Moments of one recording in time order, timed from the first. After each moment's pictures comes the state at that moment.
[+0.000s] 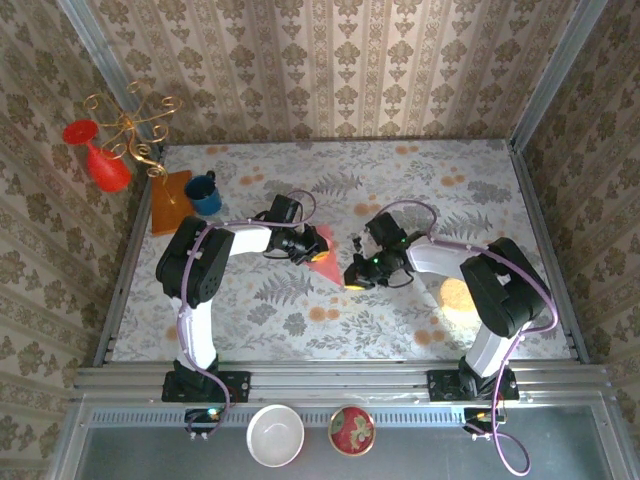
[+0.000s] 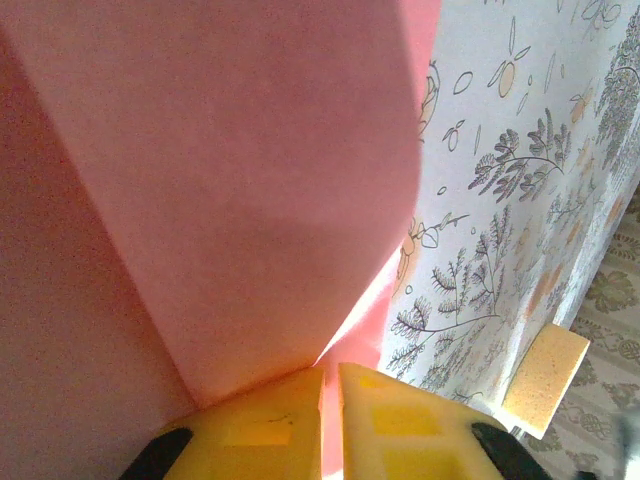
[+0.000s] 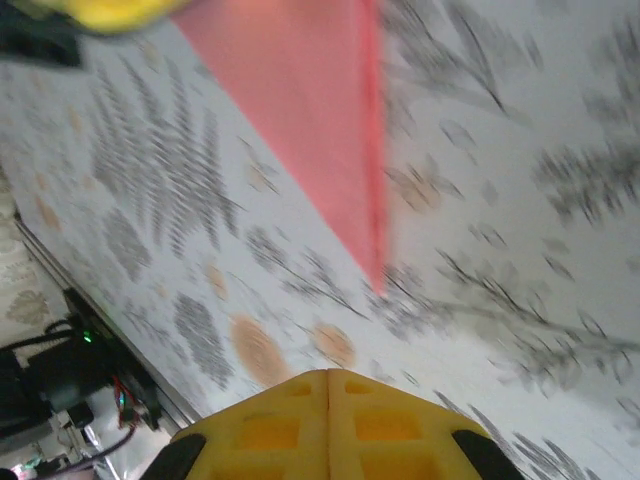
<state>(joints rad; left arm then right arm) -0.52 1.98 1.09 -0.11 0.63 -0.88 0.52 1.72 0.94 -0.33 -0.61 0.63</state>
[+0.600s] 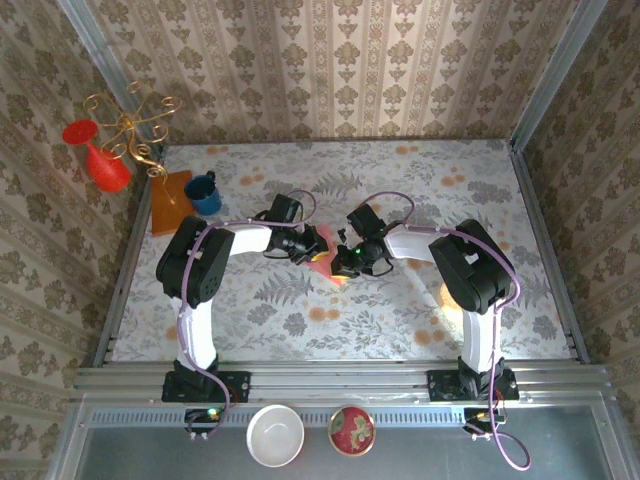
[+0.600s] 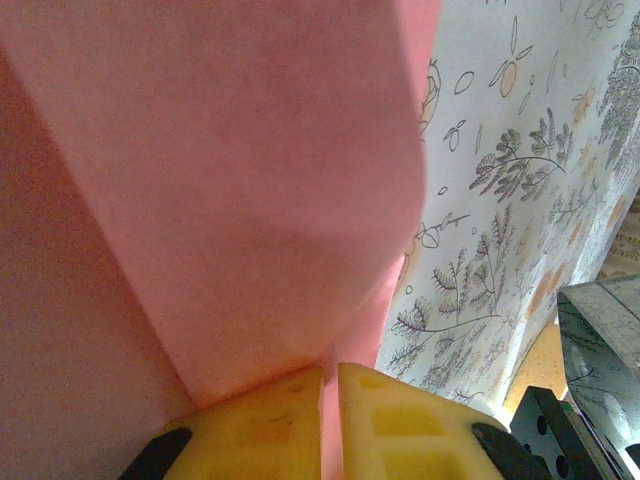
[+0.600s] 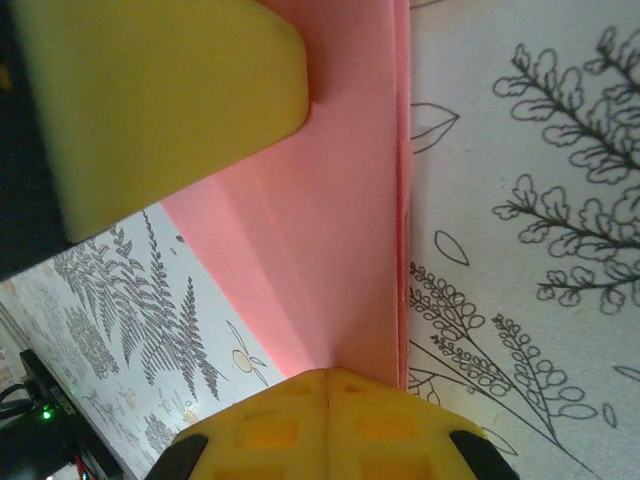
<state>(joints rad) -0.52 1.98 1.10 -0.13 0.63 -0.88 0.55 1.96 1.12 -0.31 -0.55 0.60</state>
